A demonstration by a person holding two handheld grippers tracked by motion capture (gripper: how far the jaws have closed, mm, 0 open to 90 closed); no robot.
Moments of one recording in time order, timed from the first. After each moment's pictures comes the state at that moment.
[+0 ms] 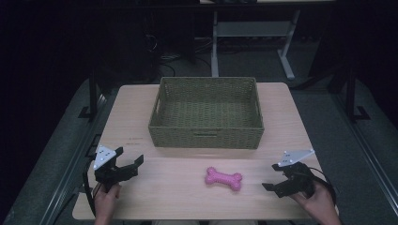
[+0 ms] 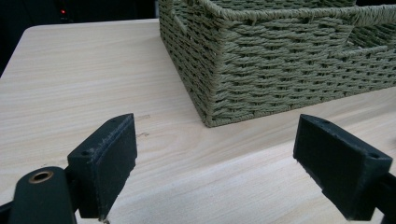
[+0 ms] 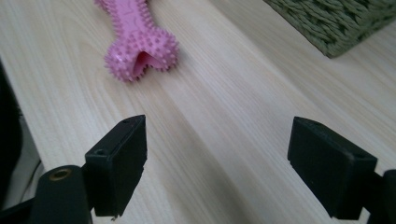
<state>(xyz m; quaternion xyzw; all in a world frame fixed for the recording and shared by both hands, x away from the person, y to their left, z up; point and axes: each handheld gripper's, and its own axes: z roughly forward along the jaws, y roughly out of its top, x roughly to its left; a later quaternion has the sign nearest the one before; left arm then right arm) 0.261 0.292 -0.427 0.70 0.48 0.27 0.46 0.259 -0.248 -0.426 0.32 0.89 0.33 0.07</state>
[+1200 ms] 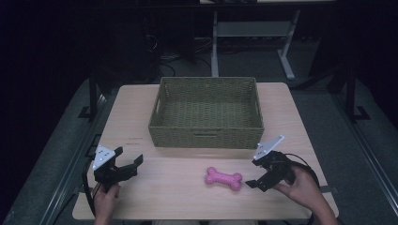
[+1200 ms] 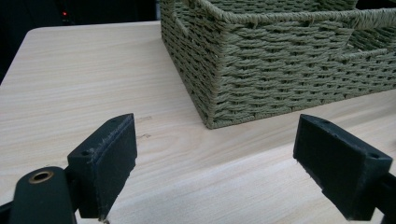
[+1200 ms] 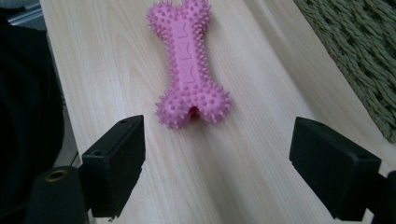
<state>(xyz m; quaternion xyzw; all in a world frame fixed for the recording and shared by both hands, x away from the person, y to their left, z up) 0.261 0.295 -0.426 0.69 0.48 0.27 0.46 0.286 -0.189 -0.399 0.22 0.93 0.29 0.02</state>
